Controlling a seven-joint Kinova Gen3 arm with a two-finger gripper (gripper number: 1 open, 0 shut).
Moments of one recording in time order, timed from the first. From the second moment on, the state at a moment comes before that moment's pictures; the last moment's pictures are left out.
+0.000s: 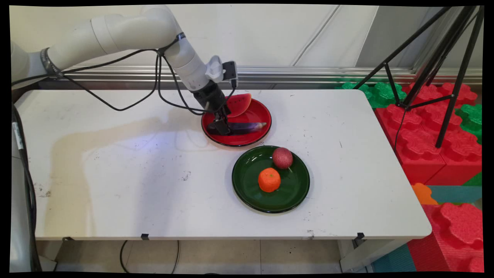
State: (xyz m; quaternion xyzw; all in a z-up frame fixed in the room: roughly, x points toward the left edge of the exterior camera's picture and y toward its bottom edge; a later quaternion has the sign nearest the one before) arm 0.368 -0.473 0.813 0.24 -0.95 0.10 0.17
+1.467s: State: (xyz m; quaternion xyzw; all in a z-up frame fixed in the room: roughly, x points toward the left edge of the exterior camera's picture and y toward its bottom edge) arm 0.361 -0.484 0.801 0.22 -0.96 0.09 0.17
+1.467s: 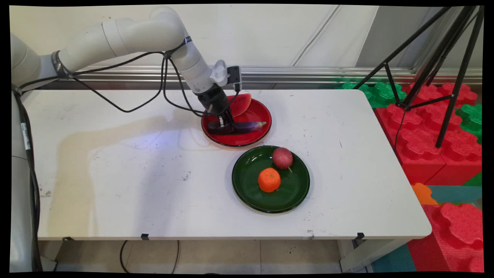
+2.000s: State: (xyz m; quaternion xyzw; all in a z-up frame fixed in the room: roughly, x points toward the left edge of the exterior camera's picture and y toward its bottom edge) arm 0.367 -0.481 0.822 0.23 -0.95 0.10 0.19
